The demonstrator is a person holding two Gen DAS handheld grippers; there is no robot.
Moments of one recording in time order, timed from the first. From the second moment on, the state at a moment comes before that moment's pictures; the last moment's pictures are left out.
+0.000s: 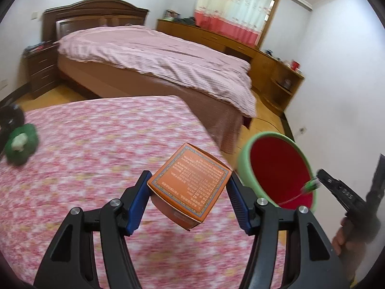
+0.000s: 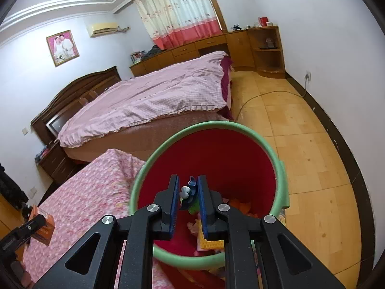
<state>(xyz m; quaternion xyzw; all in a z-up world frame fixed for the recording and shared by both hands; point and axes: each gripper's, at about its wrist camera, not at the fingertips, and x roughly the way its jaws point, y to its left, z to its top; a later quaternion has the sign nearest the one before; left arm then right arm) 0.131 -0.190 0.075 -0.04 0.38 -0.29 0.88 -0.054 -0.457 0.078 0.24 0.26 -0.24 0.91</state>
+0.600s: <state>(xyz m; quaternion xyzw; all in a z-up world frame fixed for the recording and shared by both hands) 0.104 -0.333 0.051 0.04 0.41 -0.42 0.81 -0.100 -0.504 0.069 0.27 0.26 -0.25 0.89</state>
